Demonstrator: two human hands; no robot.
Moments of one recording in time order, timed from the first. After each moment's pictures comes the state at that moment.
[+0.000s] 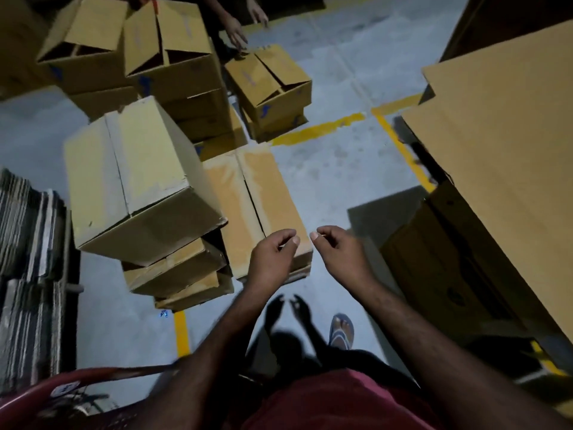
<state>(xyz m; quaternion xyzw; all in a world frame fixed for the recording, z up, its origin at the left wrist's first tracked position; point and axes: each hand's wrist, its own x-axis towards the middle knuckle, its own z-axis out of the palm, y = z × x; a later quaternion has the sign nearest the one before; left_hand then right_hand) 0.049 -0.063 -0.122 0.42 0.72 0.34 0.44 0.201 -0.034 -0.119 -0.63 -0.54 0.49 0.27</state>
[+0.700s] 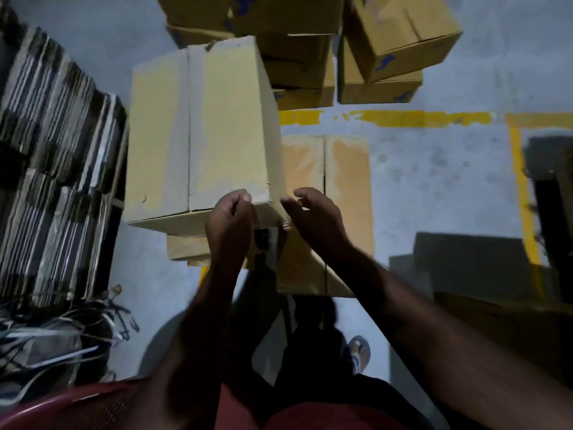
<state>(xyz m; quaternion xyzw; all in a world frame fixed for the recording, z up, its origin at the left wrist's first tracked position) -0.198 0.063 -0.153 0.17 0.84 0.45 0.26 -0.073 0.154 -0.155 -0.49 -0.71 0.49 0.14</state>
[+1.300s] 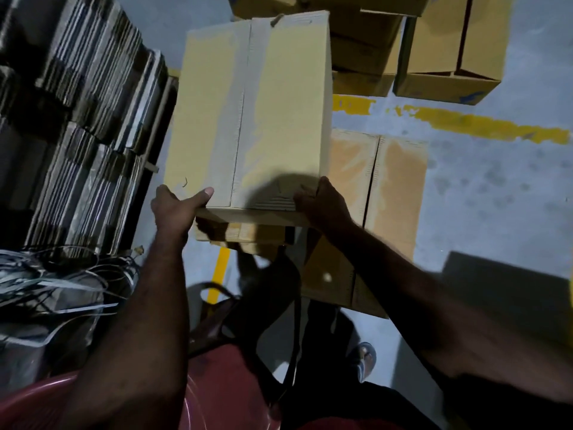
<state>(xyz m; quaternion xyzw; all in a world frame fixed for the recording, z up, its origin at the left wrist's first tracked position) -0.384 -0.009 -0.205 -0.06 0.92 0.32 0.24 -0.176 0.182 -0.200 -0.49 -0.68 0.55 -0.04</state>
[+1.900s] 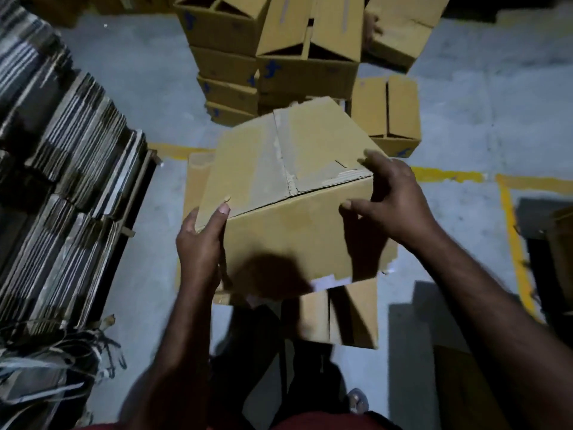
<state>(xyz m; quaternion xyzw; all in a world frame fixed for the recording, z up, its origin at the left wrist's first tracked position) -0.270 0.058 -0.089 -0.02 0.76 0.60 0.24 -0.052 0.268 -0.050 -0.46 -0.77 0.42 0.17</state>
